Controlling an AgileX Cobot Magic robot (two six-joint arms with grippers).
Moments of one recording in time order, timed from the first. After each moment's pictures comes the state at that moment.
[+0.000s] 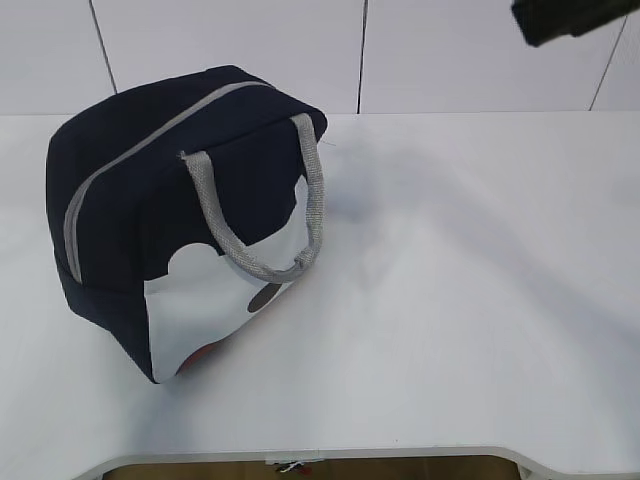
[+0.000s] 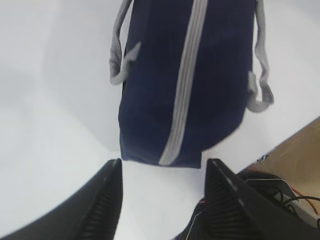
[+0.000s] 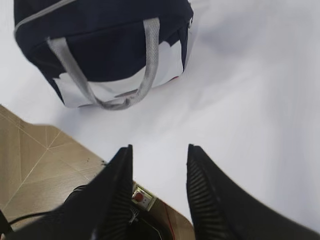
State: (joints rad) left arm -0.29 1.23 -1.46 -0.21 1.26 0.24; right arm 0.50 1.26 -1.55 0.12 1.25 -0.02
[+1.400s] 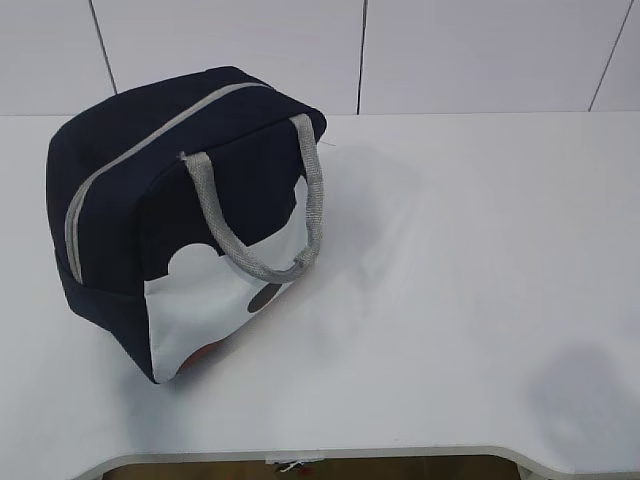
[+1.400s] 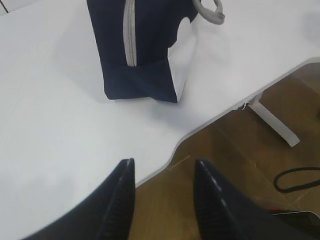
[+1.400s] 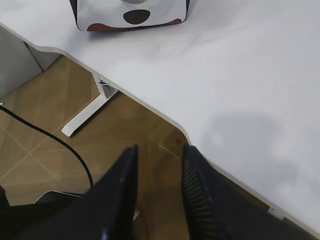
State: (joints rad) left arm -0.29 0.19 -0.79 -0.20 1.27 0.24; right arm 0.50 0.15 -0.72 0.12 1.27 -0.12
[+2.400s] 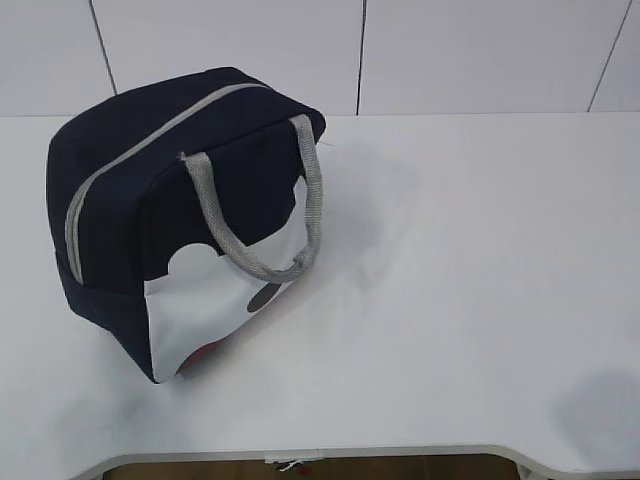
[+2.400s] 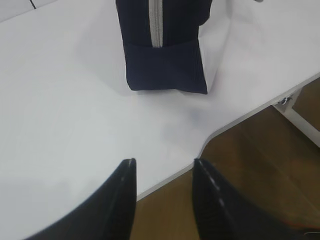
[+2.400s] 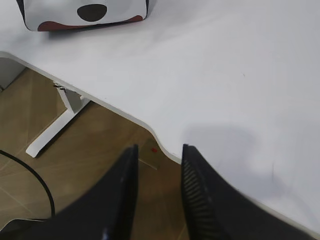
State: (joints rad) left arm -0.29 0.01 -0.53 -0.12 1.13 0.23; right arm 0.50 -0.02 -0.50 -0.02 1.15 -0.04
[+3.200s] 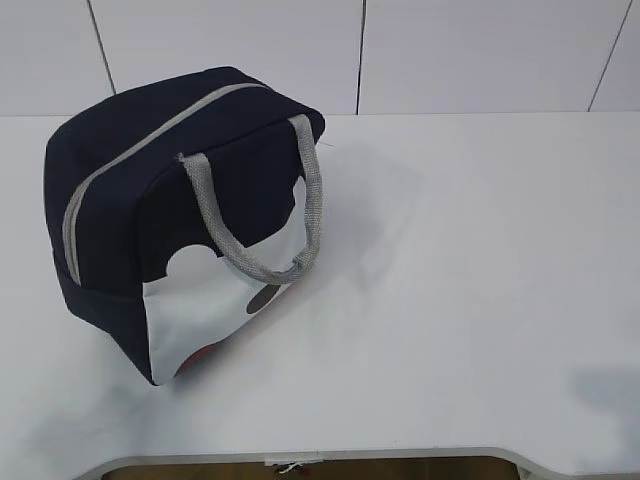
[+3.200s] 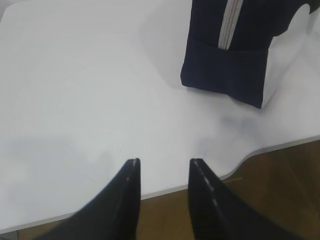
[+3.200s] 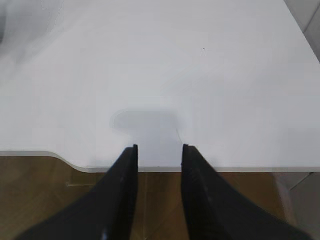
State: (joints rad) left arm 0.04 0.01 -0.53 -0.18 1.13 0.23; right arm -0.05 -0.02 -0.50 -0.02 1.14 -0.04
